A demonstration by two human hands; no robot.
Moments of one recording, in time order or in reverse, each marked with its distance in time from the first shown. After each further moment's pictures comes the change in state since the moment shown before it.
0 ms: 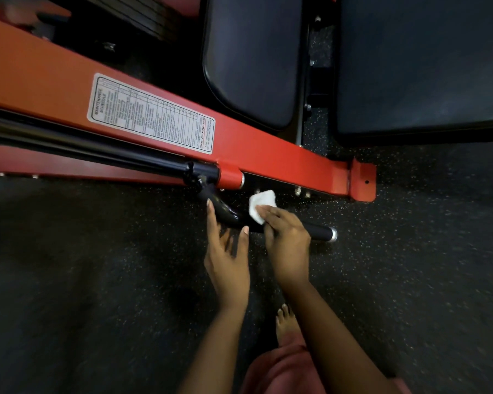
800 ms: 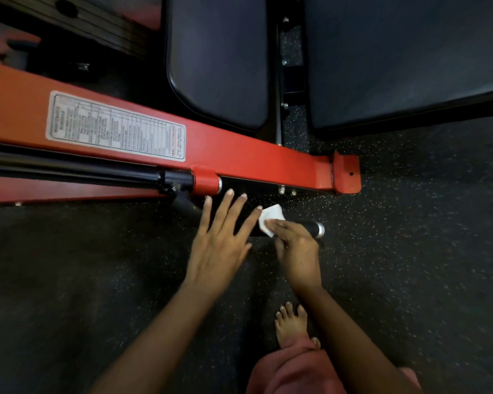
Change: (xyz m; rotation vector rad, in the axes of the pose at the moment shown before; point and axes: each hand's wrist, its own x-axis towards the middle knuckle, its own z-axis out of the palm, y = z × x) left_hand 0.039 -0.001 0.000 1.194 -0.376 1.176; right_hand -0.014 0.060 -0.016 -0.068 -0.019 0.014
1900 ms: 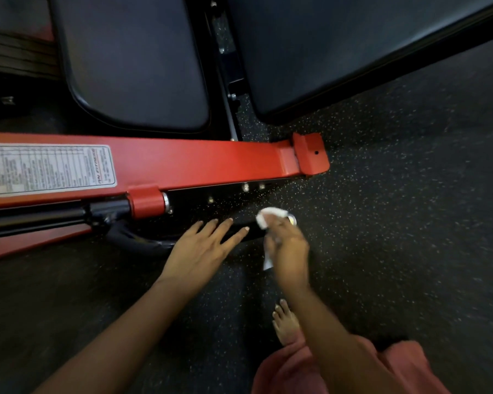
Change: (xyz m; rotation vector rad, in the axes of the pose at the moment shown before) left_hand 0.042 0.009 0.026 0.145 -0.568 0.391; right_hand -0.002 0.053 0.015 0.219 0.110 0.474
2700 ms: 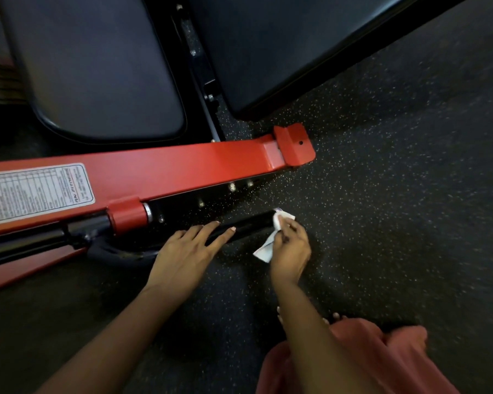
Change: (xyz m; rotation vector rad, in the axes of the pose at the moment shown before) left_hand 0.001 -0.004 0.003 -0.035 0.033 -0.008; right_hand 0.000 0.025 0.018 0.215 0.332 0.374
